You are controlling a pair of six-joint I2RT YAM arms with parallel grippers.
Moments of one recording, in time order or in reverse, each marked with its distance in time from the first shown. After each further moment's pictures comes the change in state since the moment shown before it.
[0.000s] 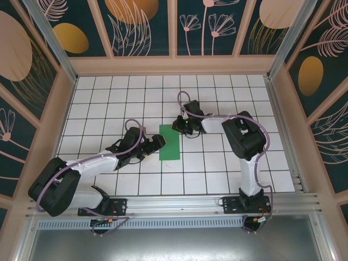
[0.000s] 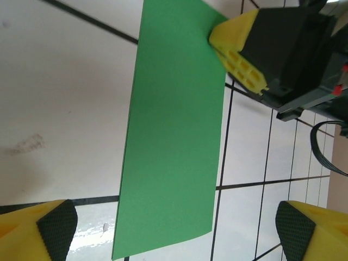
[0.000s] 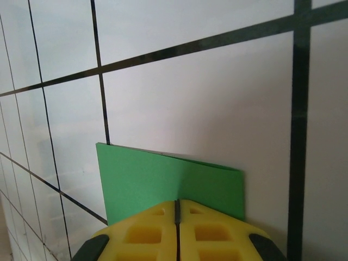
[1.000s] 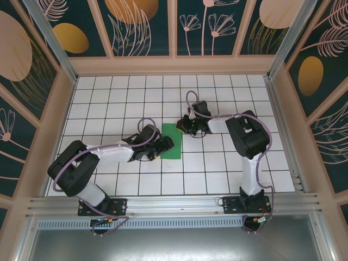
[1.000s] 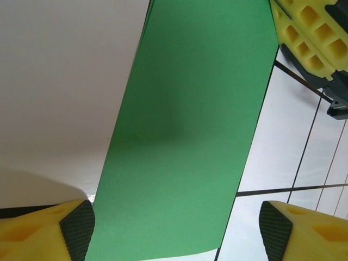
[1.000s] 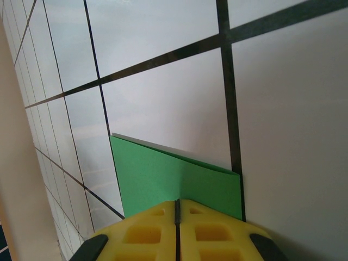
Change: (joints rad) left arm -0.101 0.234 0.200 -0.137 -0.036 -0.098; right arm -0.079 -0.004 -0.076 0.113 -0.137 0.061
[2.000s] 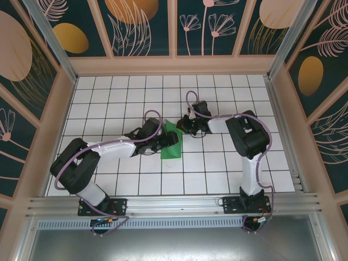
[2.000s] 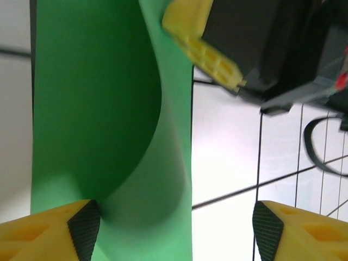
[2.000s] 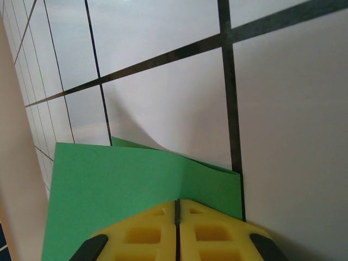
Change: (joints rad) left arm 0.024 0.030 0.097 0.040 0.031 0.216; right arm -0.001 0.000 -0.001 0.000 -0.003 -0.005
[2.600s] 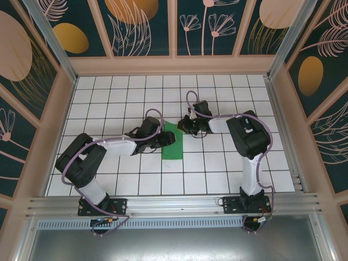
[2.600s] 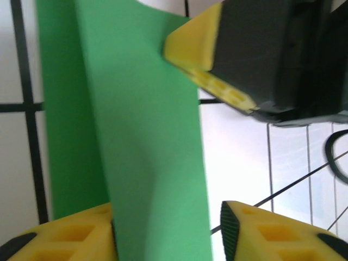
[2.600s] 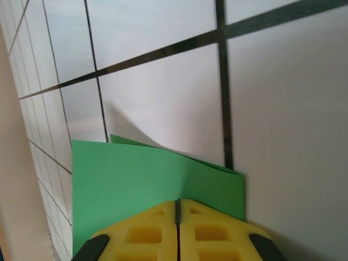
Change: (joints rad) left arm 0.039 0.069 -0.032 0.123 0.055 0.107; right arm -0.012 -0.018 0.000 -0.040 -0.012 -0.055
